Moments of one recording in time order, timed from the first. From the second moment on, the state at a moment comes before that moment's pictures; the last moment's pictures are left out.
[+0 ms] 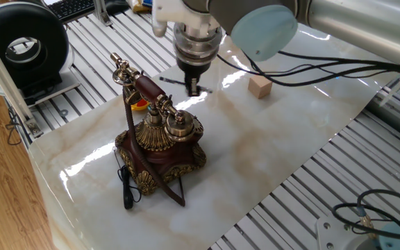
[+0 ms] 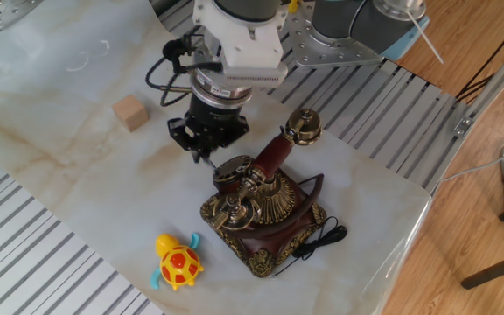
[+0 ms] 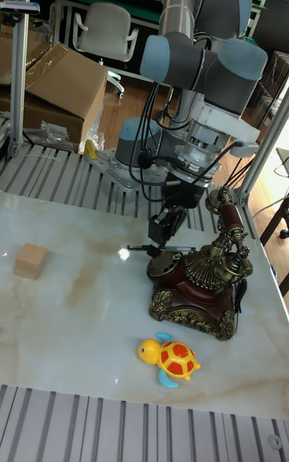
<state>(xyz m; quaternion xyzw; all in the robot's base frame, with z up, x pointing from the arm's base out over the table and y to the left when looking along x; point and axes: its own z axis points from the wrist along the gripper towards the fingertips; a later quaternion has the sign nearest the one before) 0.544 0.042 0.136 -0.46 0.87 -0.12 0.07</state>
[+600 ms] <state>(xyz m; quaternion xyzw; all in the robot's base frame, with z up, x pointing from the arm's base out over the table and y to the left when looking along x) 0.542 0.023 0.130 -0.50 0.85 -0.15 0.02</state>
